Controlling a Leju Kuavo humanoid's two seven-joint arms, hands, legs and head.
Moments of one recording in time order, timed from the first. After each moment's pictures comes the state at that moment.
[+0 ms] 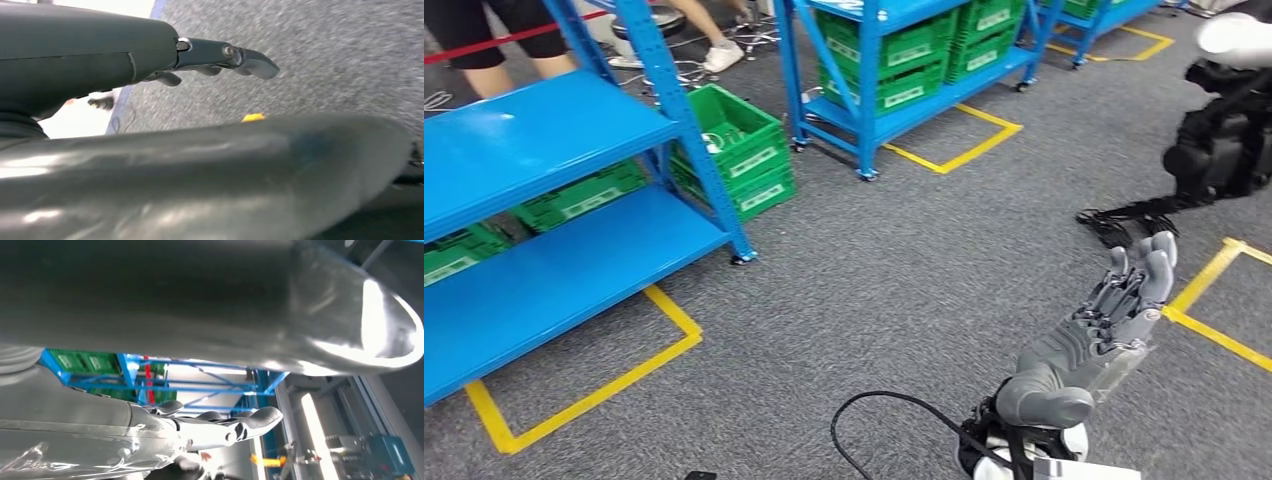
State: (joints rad) left arm -0.09 -0.28 0.90 -0.22 -1.24 0.26 0.19; right arm 0.09 0.15 0.46 -1.96 0.36 -0.68 -0.67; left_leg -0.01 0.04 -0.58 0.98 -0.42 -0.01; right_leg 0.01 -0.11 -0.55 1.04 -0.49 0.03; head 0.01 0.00
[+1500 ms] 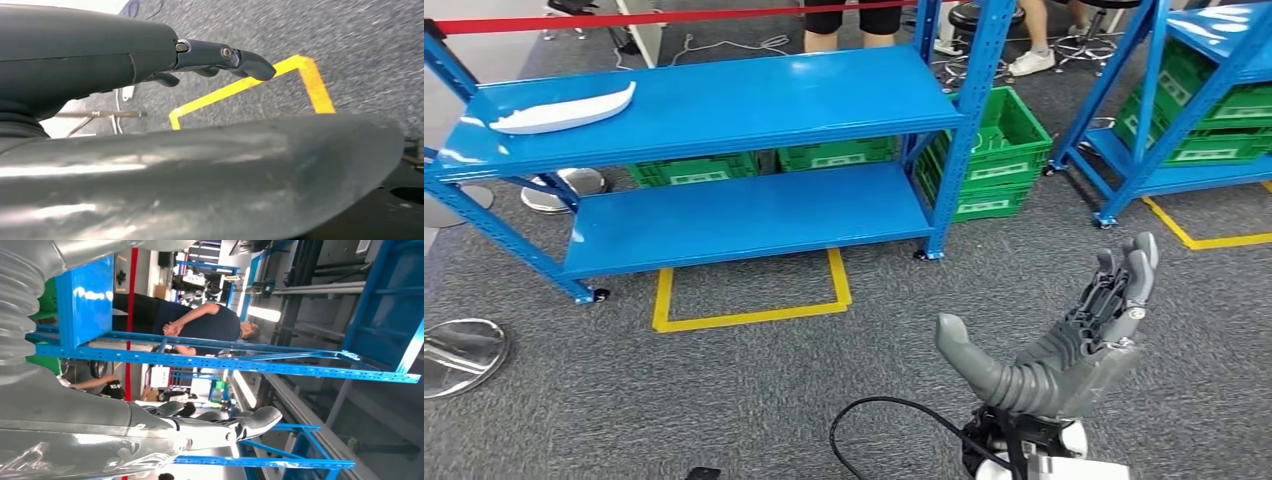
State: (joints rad) left arm -0.09 -0.28 0.91 -0.22 -1.25 0.27 0.17; right arm 0.08 0.12 0.48 -1.94 0.36 -0.68 -0.64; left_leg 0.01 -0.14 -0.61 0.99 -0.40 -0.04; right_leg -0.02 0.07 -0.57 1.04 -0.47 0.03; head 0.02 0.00
